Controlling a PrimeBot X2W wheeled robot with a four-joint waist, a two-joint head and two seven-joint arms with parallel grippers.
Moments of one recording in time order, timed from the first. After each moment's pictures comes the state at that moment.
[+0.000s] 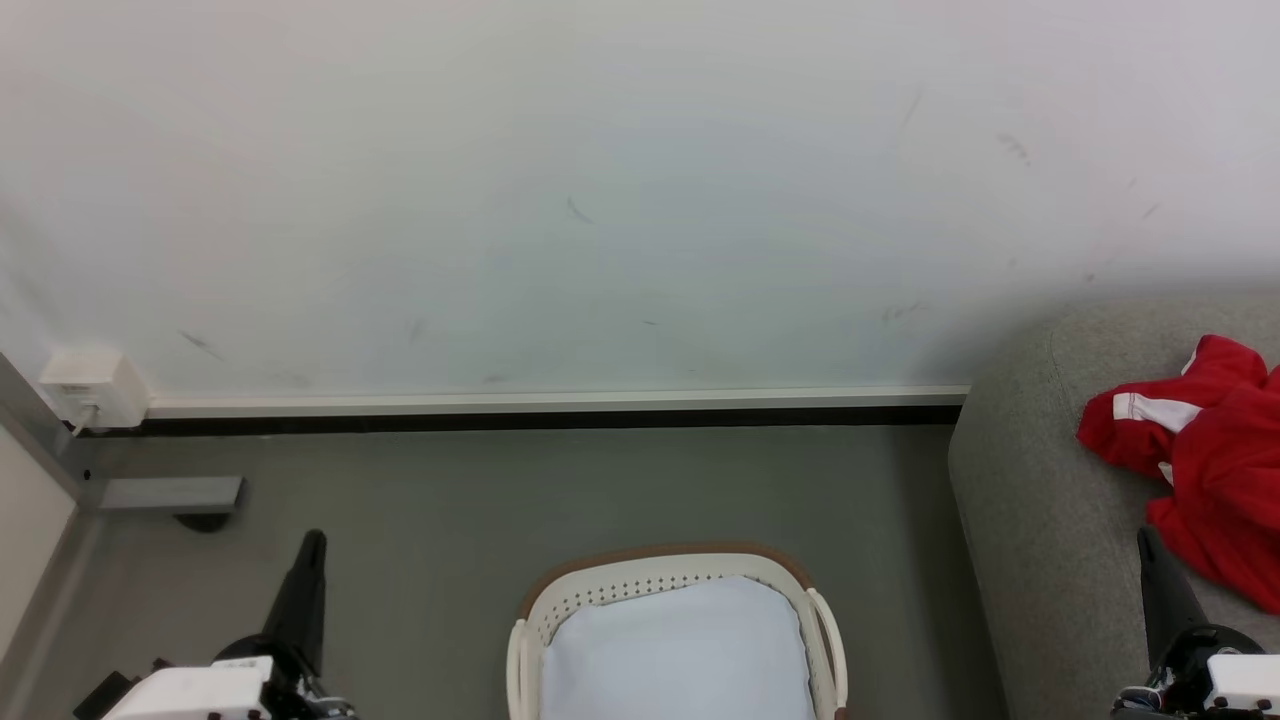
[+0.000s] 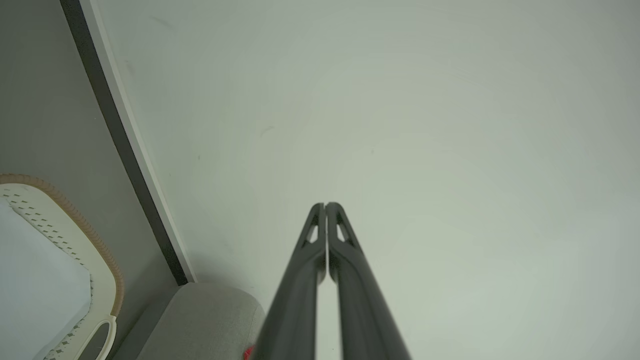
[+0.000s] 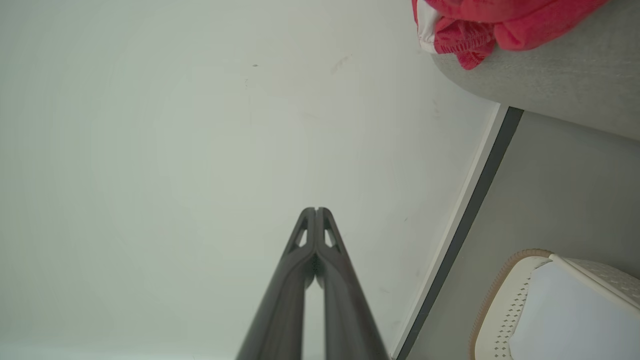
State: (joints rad) left arm -0.11 0.05 0.12 0.25 -1.60 -0.12 0.11; right arm -0.11 -0.07 -0.09 0.25 1.63 0.13 0.10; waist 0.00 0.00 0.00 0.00
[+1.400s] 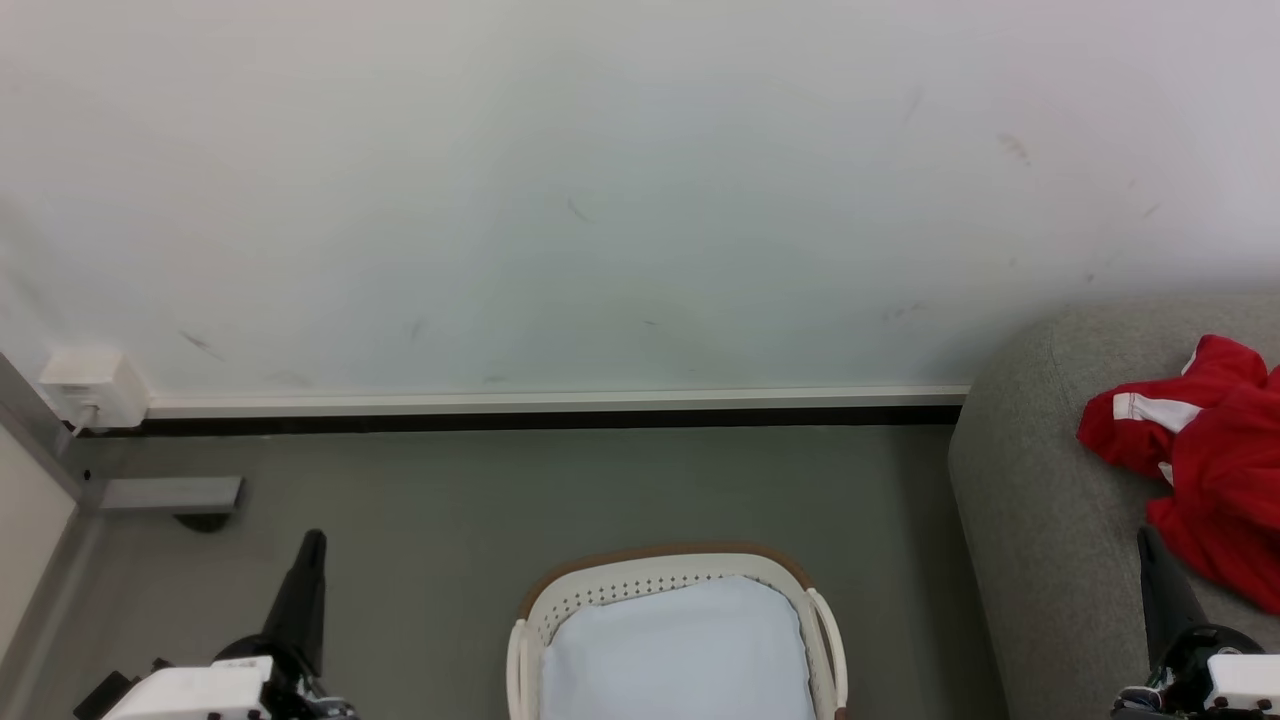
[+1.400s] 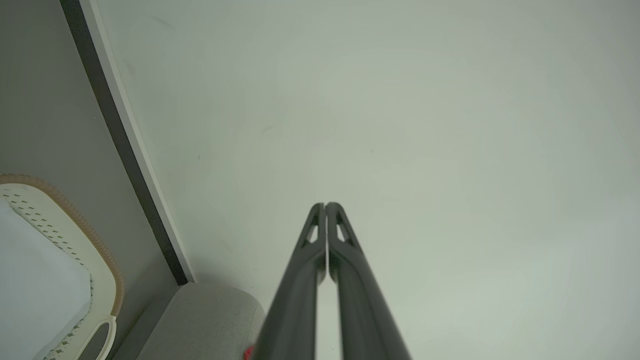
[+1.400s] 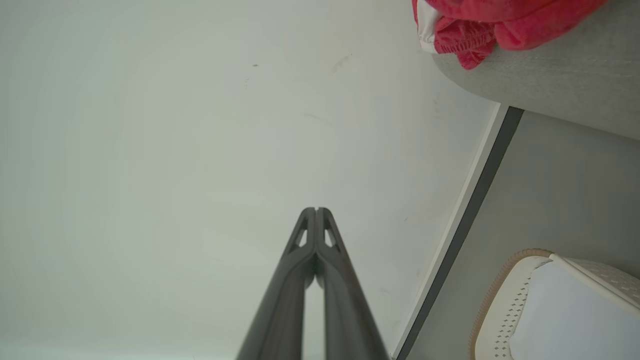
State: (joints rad) left arm -0.11 0.05 0.12 0.25 -1.60 -0.12 0.11; right arm -0.11 -0.06 -0.10 0.25 1.63 0.13 0.10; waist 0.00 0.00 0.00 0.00
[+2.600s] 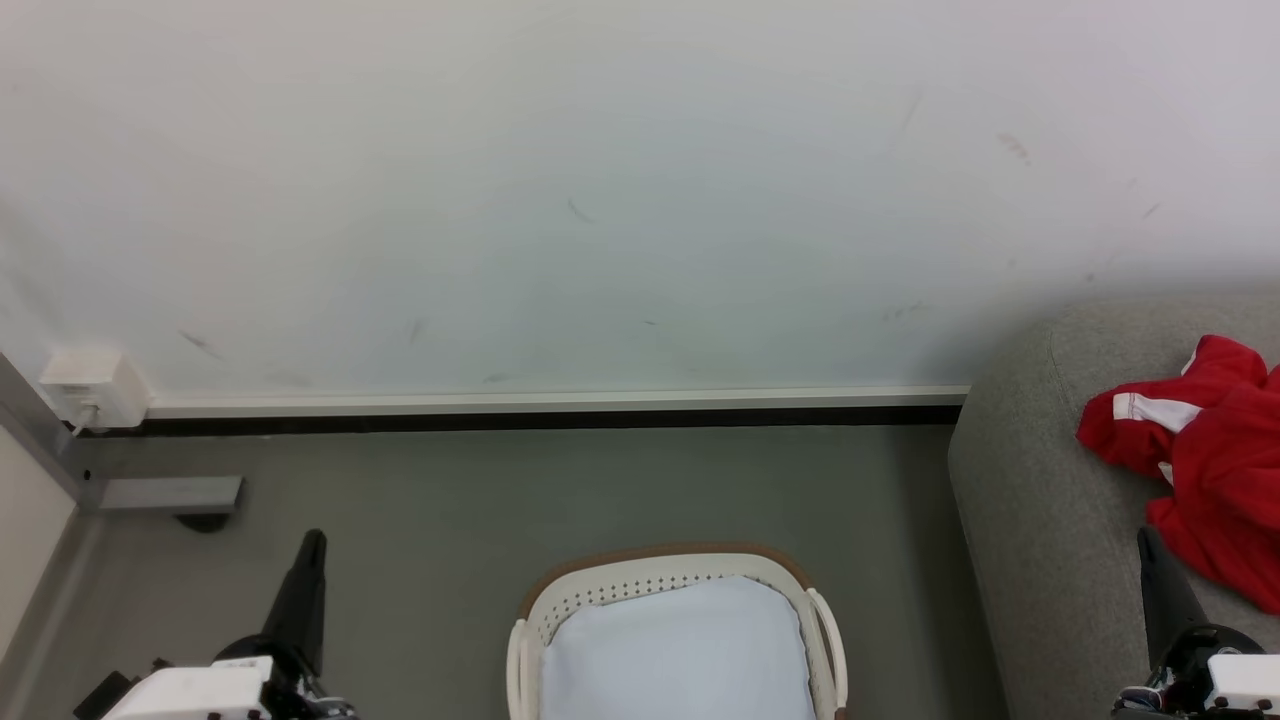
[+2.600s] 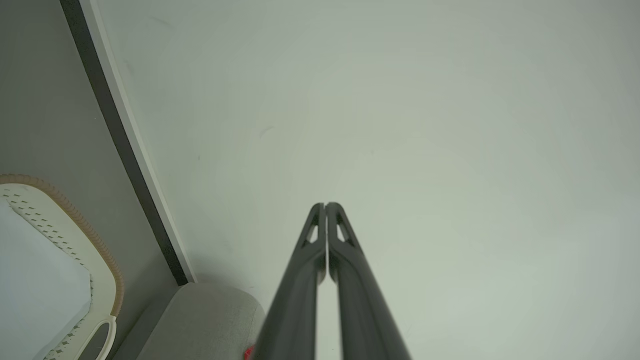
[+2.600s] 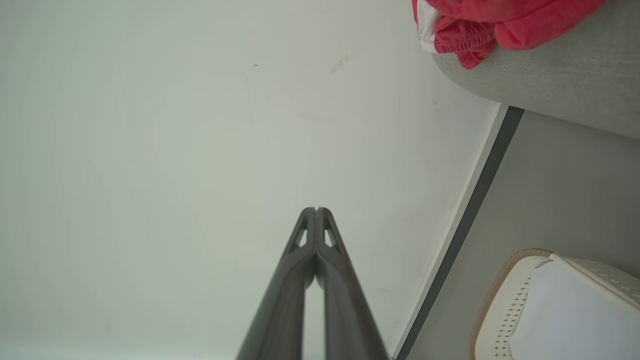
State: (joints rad) left arm -0.11 0.05 0.12 0.25 -1.60 -0.12 0.11; right arm -0.11 -0.06 -0.10 0.25 1.63 0.13 0.10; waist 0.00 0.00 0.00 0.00
